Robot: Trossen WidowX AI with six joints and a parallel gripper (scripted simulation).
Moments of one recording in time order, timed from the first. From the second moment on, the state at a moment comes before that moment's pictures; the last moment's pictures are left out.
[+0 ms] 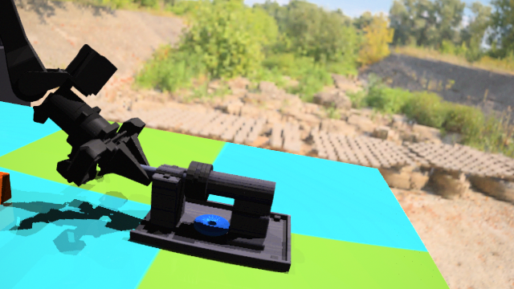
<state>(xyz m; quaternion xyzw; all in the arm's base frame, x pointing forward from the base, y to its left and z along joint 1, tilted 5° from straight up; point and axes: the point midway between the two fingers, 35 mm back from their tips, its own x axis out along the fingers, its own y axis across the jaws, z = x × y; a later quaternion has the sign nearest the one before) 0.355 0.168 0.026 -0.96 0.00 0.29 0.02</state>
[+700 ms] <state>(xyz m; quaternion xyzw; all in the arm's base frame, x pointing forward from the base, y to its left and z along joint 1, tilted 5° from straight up) 0.359 0.168 0.025 -0.96 0.00 0.29 0.02</state>
